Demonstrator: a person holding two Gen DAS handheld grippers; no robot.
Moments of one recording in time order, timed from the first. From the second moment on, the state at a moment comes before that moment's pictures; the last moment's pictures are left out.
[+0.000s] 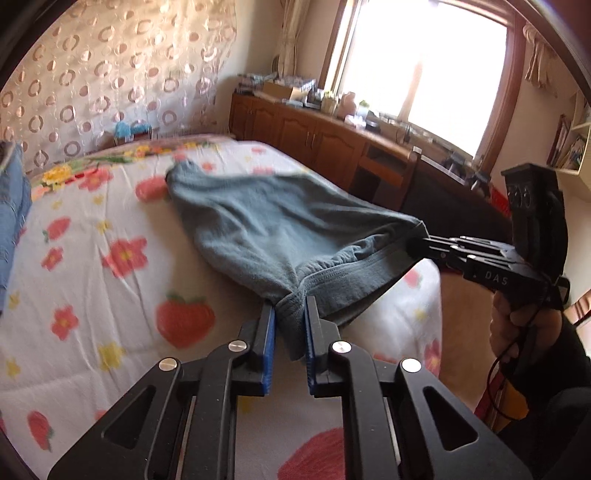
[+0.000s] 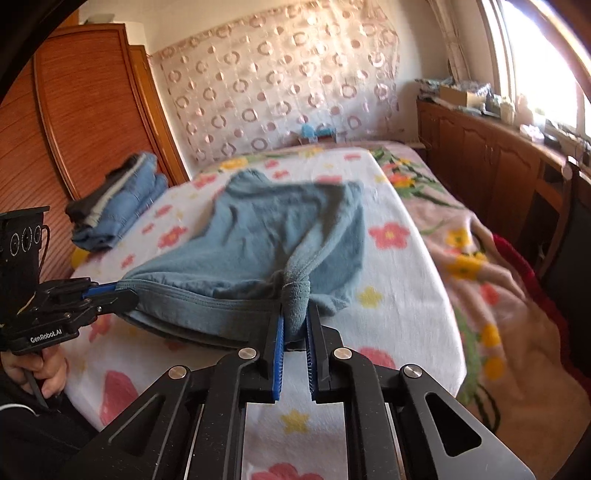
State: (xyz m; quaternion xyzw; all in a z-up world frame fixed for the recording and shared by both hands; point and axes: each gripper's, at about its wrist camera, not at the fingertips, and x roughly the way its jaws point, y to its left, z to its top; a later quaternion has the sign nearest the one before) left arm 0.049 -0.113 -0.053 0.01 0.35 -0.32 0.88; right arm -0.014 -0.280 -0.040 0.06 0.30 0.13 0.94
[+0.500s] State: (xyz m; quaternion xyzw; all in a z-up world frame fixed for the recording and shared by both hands) left arm 0.064 -0.068 0.052 0.00 0.24 -0.29 0.93; right arm -0.025 -0.247 0.053 0.00 0.18 0.16 0.97
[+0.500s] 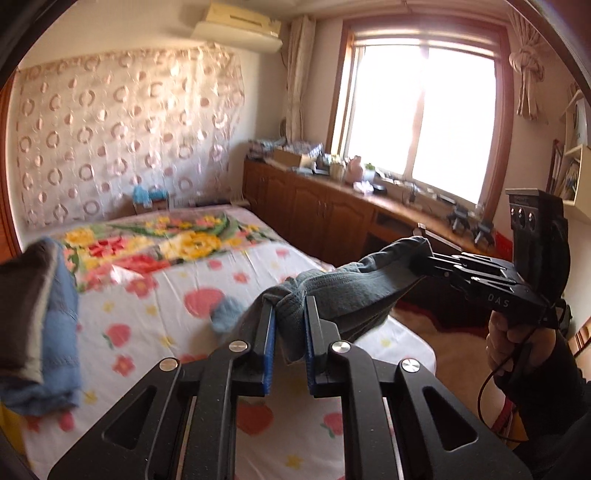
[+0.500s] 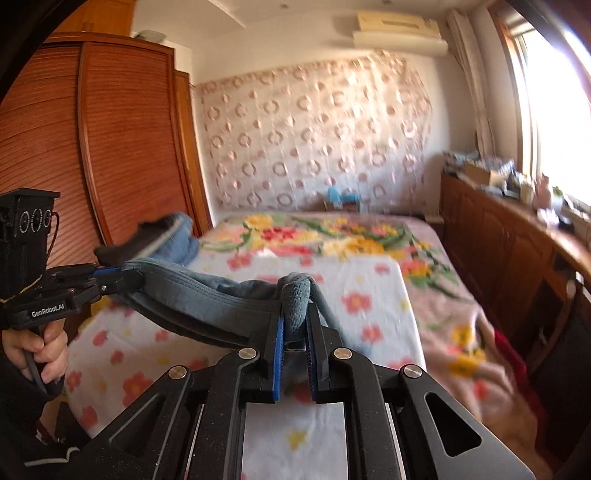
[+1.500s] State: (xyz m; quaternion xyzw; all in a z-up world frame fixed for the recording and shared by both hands) left arm 0.152 -0.018 0.007 0.00 0.28 -0.21 0.94; right arm 0.094 -0.231 -0.005 -0.02 0.23 0.24 0.94
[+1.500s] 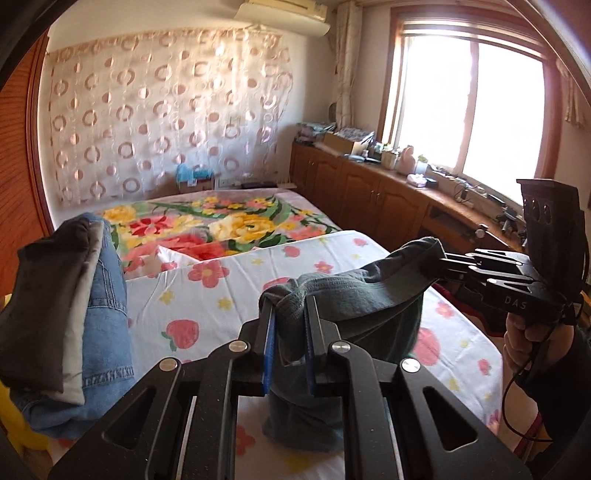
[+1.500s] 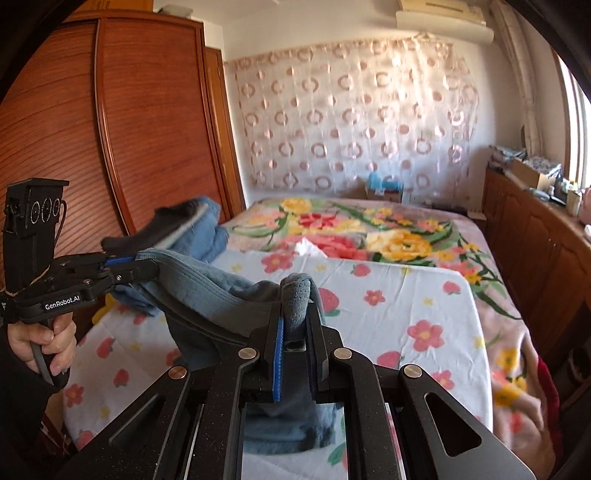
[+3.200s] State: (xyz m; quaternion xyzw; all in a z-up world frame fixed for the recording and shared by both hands) left arm 0.077 -0.012 -0.029 0.02 0.33 -0.21 0.92; right arm 0.112 -0.190 0.042 -0.06 0.29 0.24 0.92
